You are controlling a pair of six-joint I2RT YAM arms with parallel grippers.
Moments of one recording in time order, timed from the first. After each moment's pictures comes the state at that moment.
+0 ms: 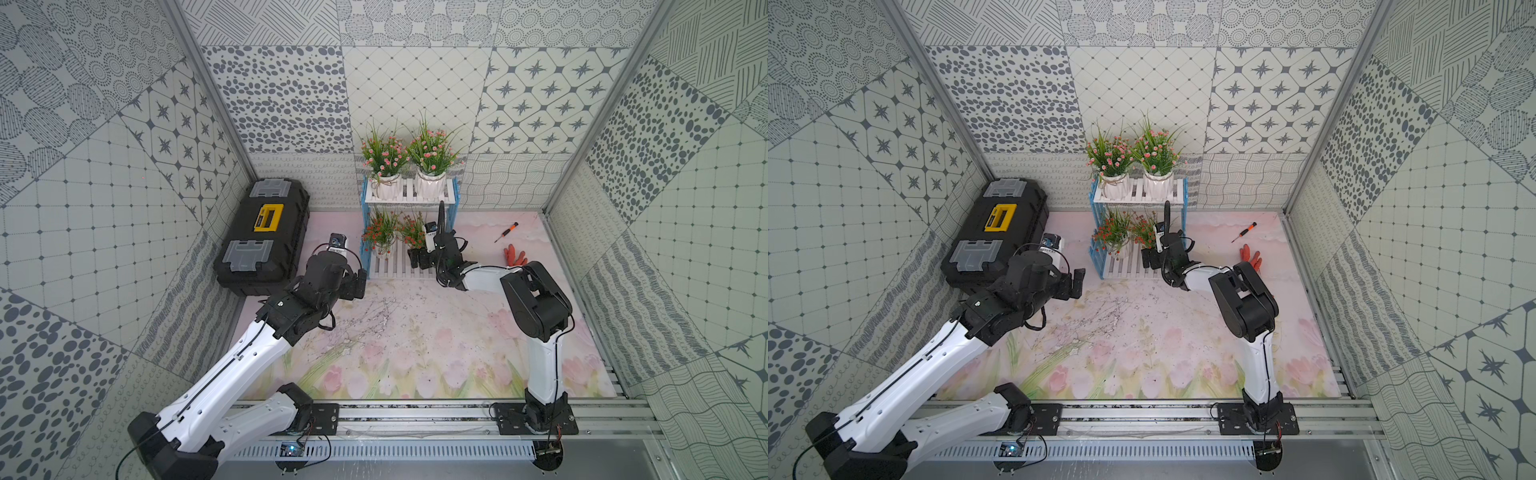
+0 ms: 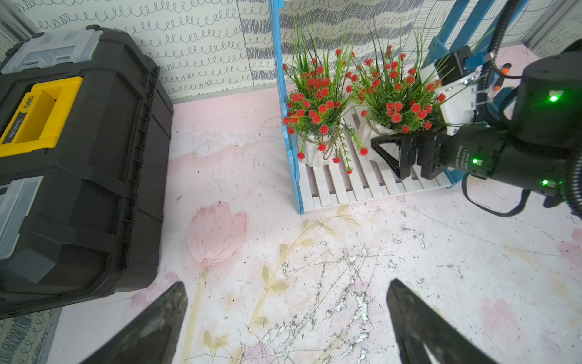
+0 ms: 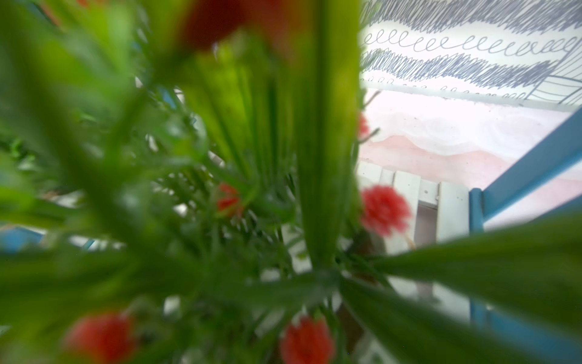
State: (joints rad) left arm -0.62 0.99 1.04 -0.67 -0.38 -0.21; right arm 0.52 2.04 1.20 0.36 0.04 0.17
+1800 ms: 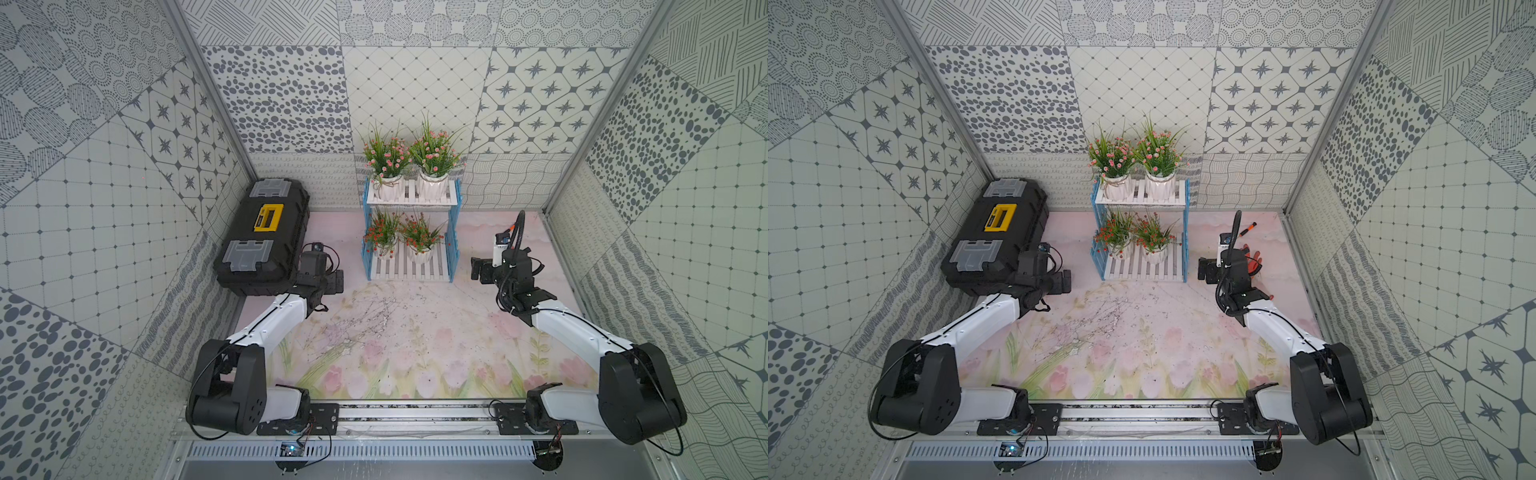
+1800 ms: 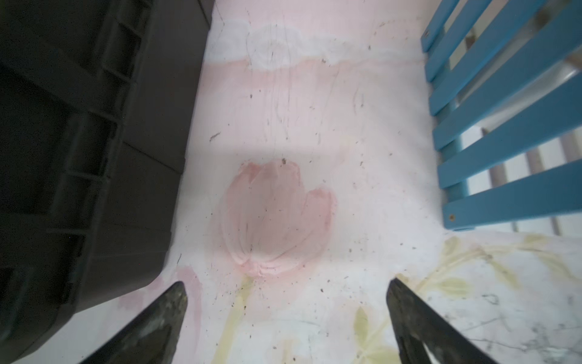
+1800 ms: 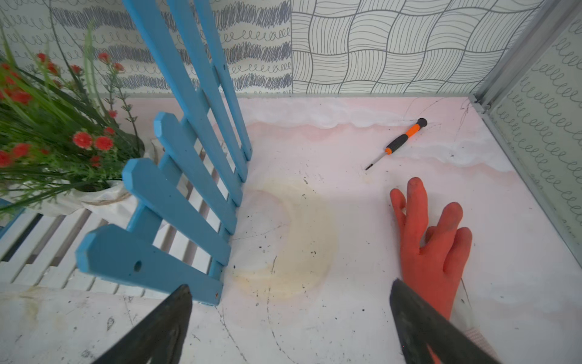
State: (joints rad) left arm -0.15 1.36 0.71 -0.13 -0.19 -0.08; right arm 0.26 1.29 0.70 0.15 0.18 0.10
